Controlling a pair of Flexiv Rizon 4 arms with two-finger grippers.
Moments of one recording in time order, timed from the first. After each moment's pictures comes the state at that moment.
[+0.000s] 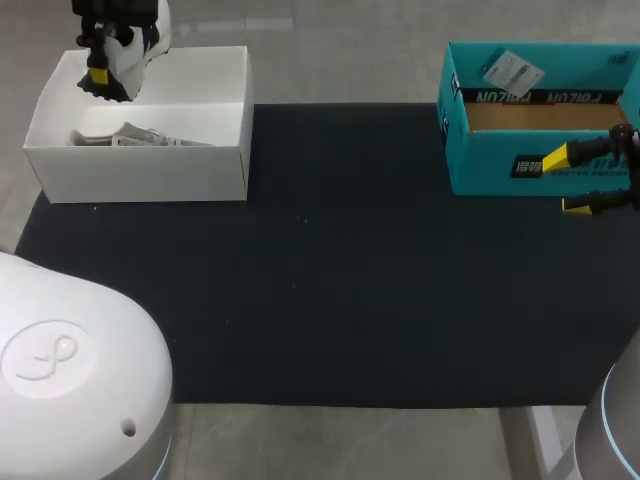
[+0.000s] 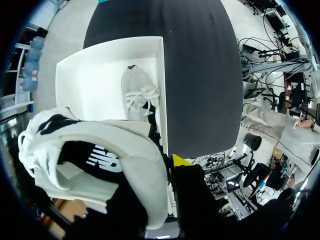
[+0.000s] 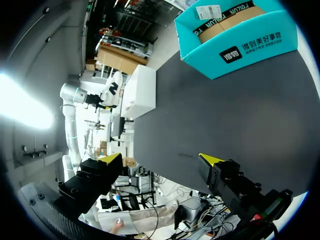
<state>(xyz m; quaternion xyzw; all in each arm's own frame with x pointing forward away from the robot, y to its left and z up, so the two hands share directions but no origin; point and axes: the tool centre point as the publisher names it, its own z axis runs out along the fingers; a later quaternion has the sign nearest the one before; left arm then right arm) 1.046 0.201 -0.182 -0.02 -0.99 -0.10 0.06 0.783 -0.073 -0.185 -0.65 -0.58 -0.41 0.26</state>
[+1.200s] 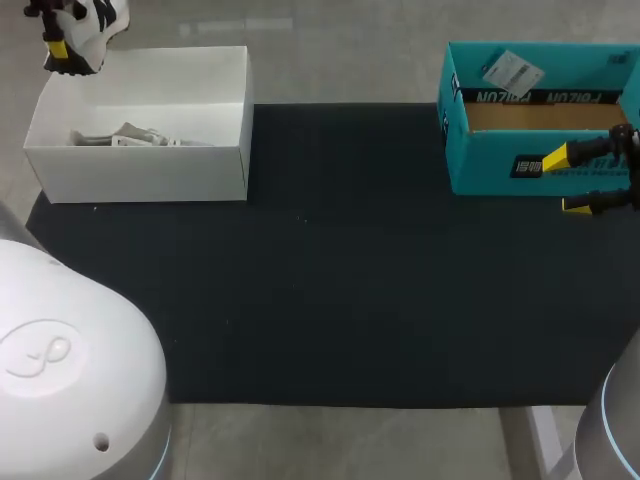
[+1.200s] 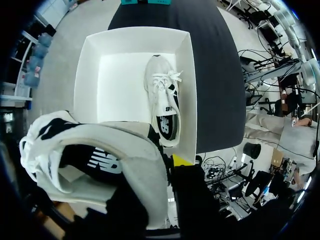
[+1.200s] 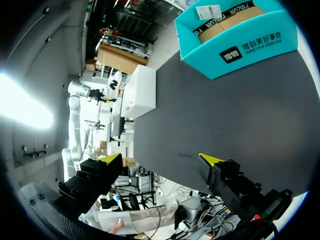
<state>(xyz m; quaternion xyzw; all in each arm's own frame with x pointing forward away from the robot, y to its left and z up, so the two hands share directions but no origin) 1.121 0.281 -0.185 0.00 -1.00 -0.01 0.08 0.783 -0.074 -0.185 -0.65 -0.58 -0.41 0.26</state>
